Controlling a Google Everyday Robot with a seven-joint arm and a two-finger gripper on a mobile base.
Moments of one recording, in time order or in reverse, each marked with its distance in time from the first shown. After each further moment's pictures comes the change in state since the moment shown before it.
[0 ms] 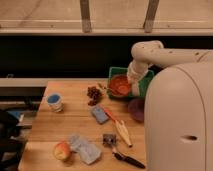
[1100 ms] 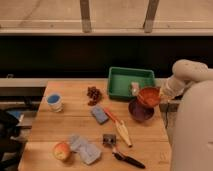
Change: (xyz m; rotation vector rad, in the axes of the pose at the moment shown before) arm 0.106 -0.133 0.026 -0.017 0.053 0.478
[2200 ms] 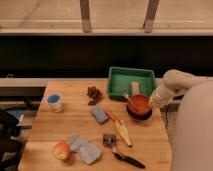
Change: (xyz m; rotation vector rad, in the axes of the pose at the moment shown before) arm 0.047 0.031 0.039 -0.062 0.081 0.040
